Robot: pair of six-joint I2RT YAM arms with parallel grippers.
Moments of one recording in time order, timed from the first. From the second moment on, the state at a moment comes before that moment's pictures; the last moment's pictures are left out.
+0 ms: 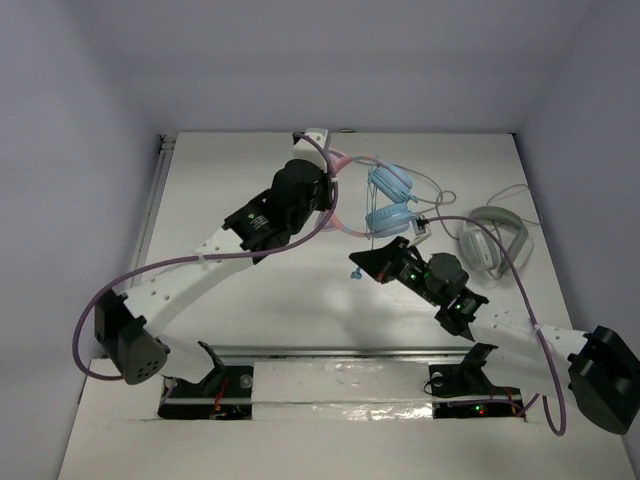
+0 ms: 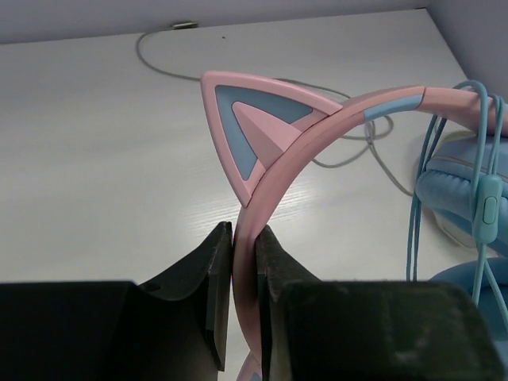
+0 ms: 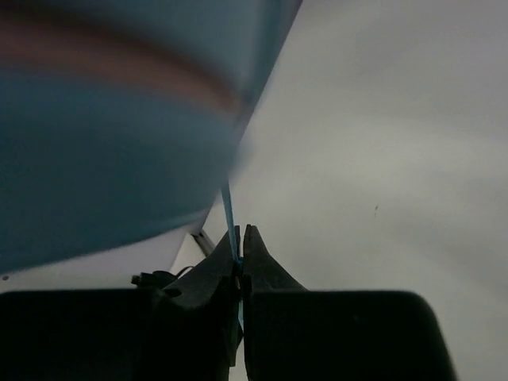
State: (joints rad) left arm -0.83 1.35 1.33 -0.30 -0.39 -0.35; right arm 0.77 1.02 0.36 0.66 -0.09 0.94
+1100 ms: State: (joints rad) left arm -0.78 1.47 0.84 0.04 -0.41 -0.56; right arm 0.77 1.33 0.46 0.71 0.06 1.17
